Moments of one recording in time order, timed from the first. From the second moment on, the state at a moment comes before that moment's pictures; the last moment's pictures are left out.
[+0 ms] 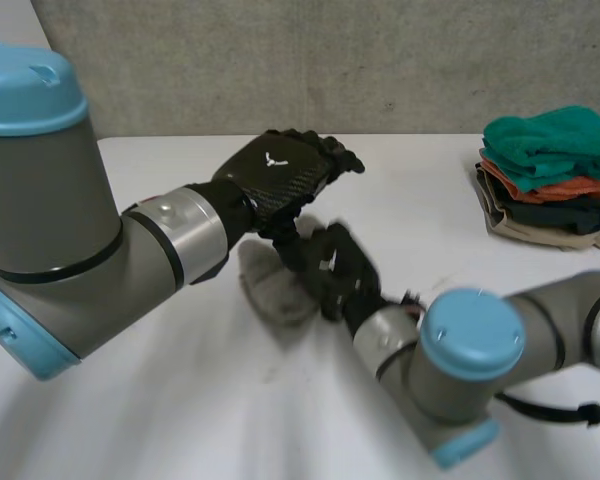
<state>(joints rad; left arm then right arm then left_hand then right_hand) 4.11 -1.91 -1.22 2.98 -1.23 3.40 2.24 -0.95 1.59 -0.66 1.41 2.61 0.24 0.23 0.23 0.23 0.06 1.02 1.13 1.14 1.17 0.91</state>
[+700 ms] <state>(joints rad) 4.14 -1.85 -1.21 3.02 -1.24 3.40 1.39 -0.68 0.88 -0.65 1.01 3.00 0.24 0.23 0.23 0.23 0.06 1.02 1.14 1.15 1.20 0.93</state>
